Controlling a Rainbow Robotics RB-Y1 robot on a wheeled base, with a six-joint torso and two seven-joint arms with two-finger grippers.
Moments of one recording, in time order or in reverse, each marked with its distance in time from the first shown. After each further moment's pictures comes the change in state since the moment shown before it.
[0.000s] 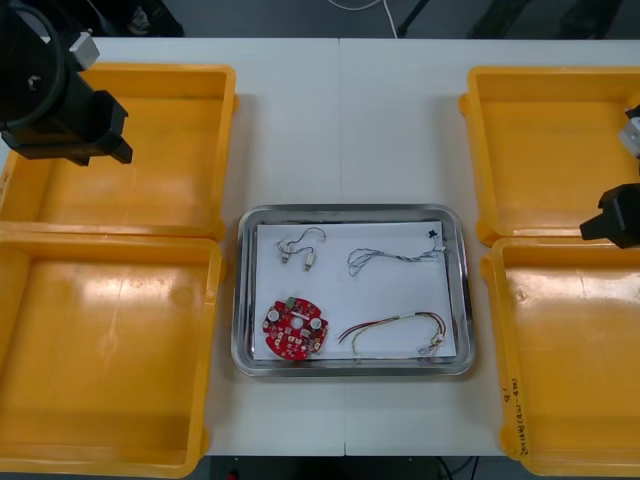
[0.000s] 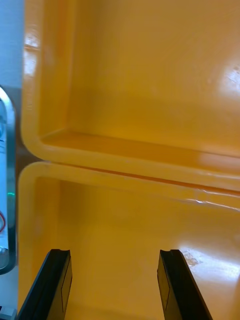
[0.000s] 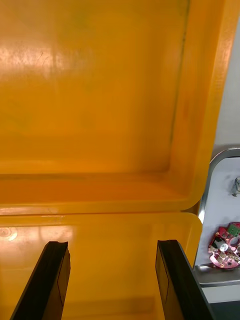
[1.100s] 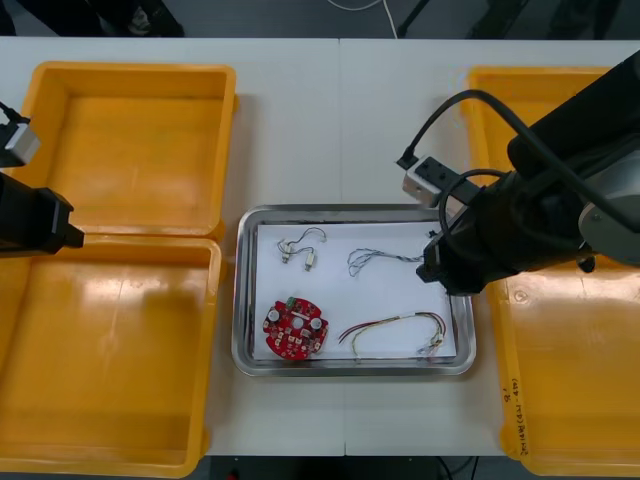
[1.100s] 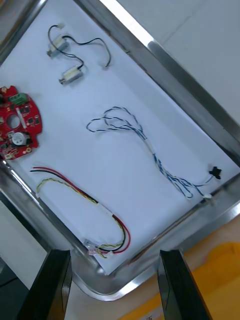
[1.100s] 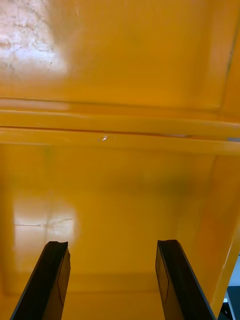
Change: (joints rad) right arm -0.239 0.002 0.590 -0.210 -0.061 -0.172 0.009; left arm 0.467 0.022 0.256 -0.404 0.002 0.001 -0.001
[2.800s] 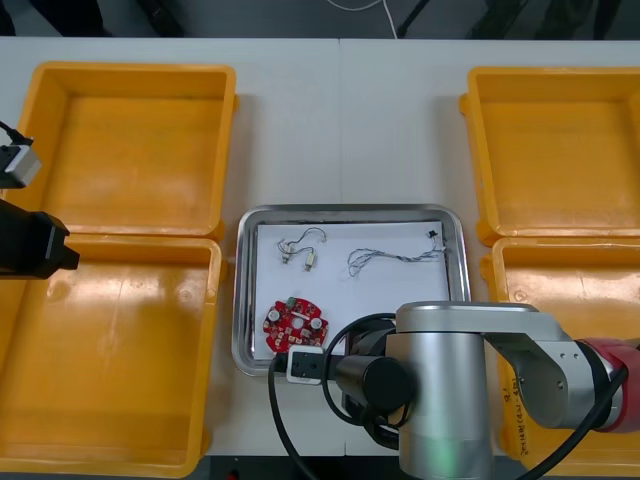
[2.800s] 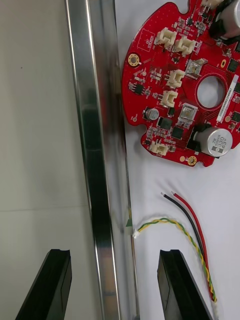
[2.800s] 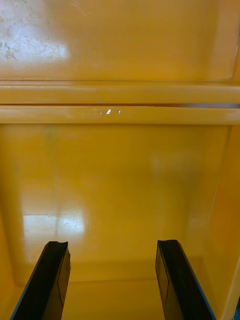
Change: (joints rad) right arm -0.152 0.152 0.850 0.045 0.576 -0.155 0.117; left arm 0.075 0.000 0.020 -0.052 0.002 0.000 -0.061
